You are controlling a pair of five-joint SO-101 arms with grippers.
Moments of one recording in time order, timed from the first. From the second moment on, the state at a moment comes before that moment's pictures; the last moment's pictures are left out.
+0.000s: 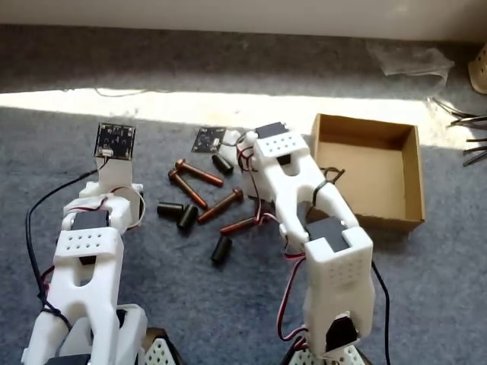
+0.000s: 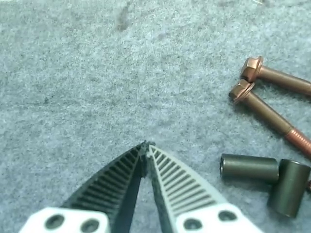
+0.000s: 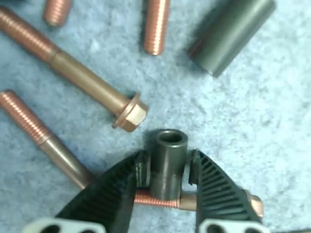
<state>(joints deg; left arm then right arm) -13.3 -36.4 64.1 33.0 -6.4 -24.5 27.8 -4.7 67.2 58.2</state>
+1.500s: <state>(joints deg) -13.3 -36.4 64.9 32.7 -6.4 -25.8 26.7 -47.1 99.8 30.1</state>
